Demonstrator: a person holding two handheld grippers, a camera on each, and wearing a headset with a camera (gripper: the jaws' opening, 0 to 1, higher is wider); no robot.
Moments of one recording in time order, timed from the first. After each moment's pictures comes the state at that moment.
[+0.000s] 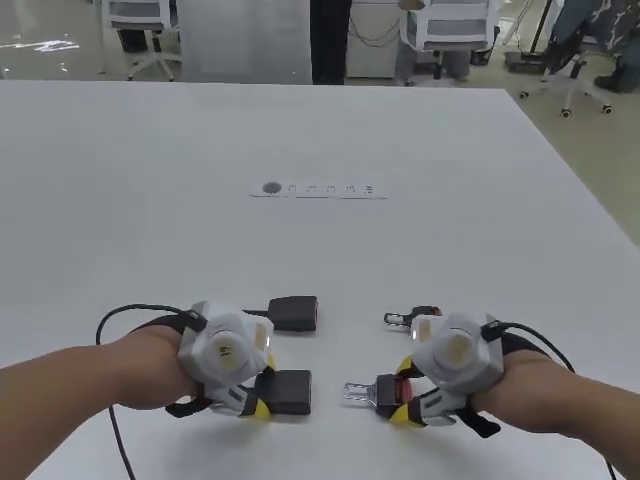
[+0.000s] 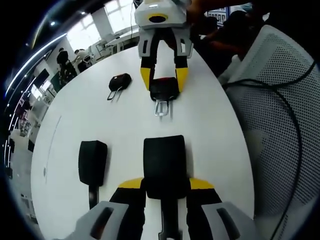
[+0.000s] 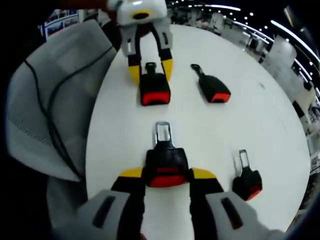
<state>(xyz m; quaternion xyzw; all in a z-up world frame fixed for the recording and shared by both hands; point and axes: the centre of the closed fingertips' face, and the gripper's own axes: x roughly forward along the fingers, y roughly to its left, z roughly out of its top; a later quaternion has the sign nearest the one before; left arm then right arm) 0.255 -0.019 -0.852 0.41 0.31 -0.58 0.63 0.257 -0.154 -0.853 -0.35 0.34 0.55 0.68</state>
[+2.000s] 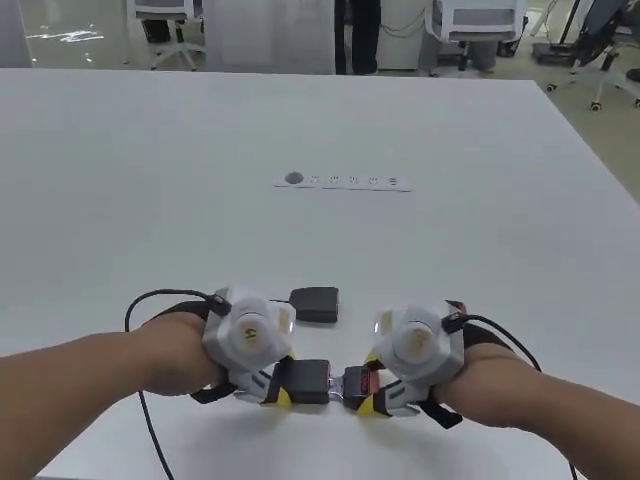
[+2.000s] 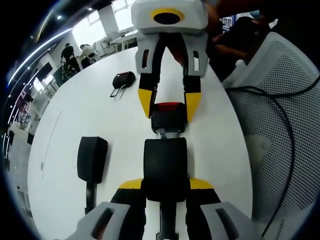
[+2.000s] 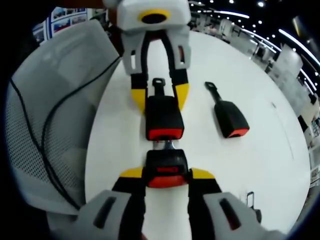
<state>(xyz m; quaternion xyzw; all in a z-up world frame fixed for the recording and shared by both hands) 0.256 -0.020 -0.853 0.38 0.32 -0.57 0.65 0.254 -0.097 -0.853 -0.36 0.32 0.57 0.66</state>
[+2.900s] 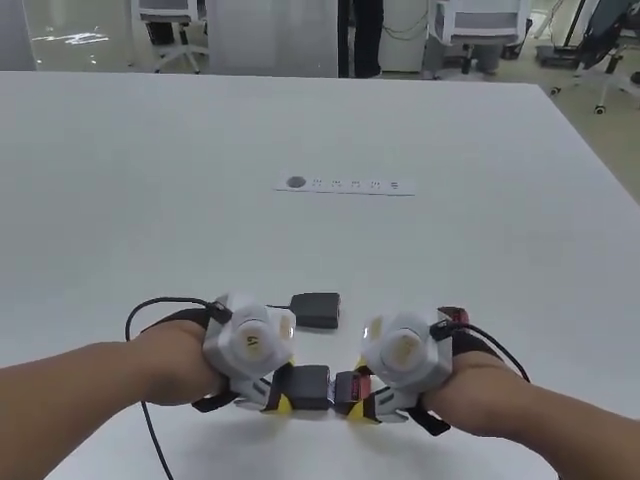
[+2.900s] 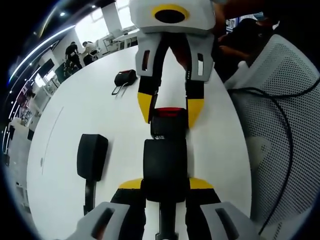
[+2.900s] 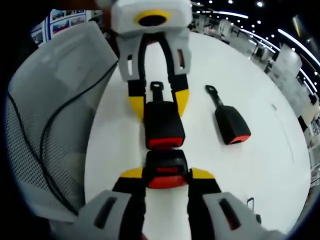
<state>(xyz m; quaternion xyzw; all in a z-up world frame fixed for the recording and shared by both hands) 0.256 -0.018 -0.855 0.38 0.34 -0.57 0.65 0.259 -0.082 -0.856 -0.35 0.32 0.57 0.67</state>
